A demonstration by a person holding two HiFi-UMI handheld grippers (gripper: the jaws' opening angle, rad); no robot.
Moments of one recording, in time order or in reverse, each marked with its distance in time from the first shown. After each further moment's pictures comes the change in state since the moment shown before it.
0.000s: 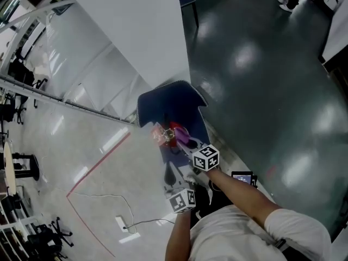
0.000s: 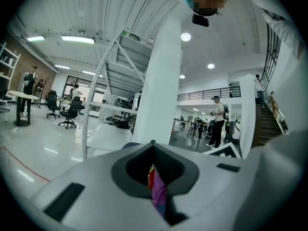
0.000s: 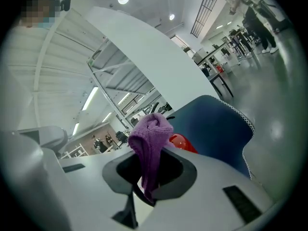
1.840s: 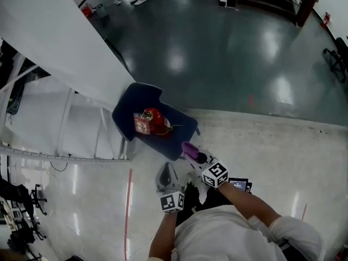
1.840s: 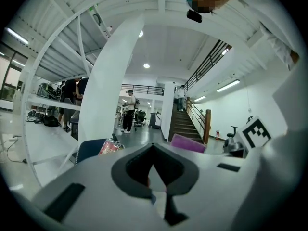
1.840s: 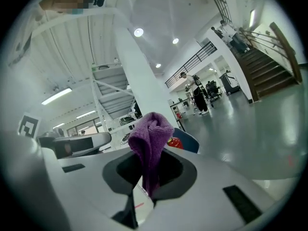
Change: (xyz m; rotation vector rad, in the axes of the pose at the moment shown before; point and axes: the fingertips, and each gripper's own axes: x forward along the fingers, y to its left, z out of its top) left arm -0.133 0.100 0.003 0.228 0.097 -0.965; right arm -0.132 0.206 -0.118 -0.124 -0.464 -0.601
